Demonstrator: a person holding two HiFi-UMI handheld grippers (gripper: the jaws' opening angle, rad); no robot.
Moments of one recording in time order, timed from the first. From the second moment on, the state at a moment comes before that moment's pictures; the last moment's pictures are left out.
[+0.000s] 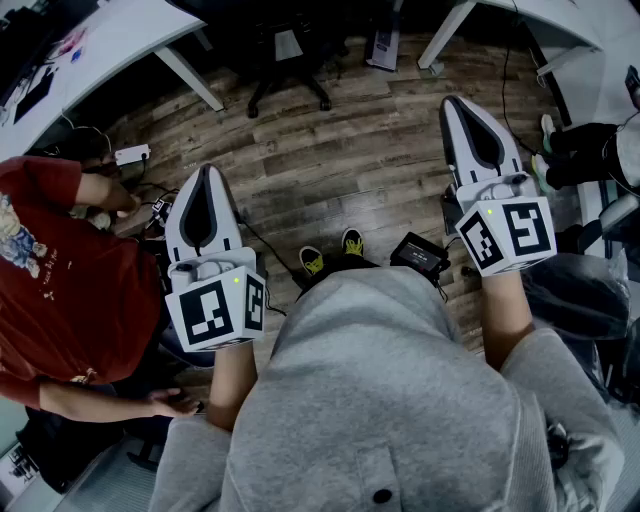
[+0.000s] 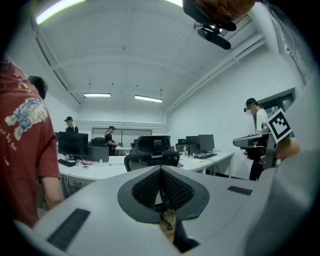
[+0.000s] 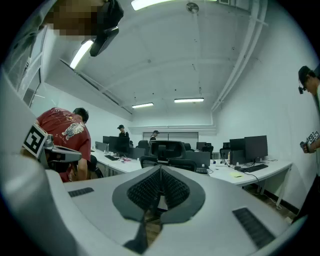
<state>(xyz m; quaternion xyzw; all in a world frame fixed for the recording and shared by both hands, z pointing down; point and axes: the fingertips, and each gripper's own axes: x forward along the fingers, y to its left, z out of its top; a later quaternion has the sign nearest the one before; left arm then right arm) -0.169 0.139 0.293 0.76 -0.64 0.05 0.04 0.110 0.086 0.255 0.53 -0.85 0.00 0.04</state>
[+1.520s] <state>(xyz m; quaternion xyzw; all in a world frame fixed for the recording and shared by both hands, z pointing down) -0.236 0.133 0.304 0.76 -0.65 0.03 0.05 -0.019 0.084 0.267 0.47 -0.88 -0.03 0.06</state>
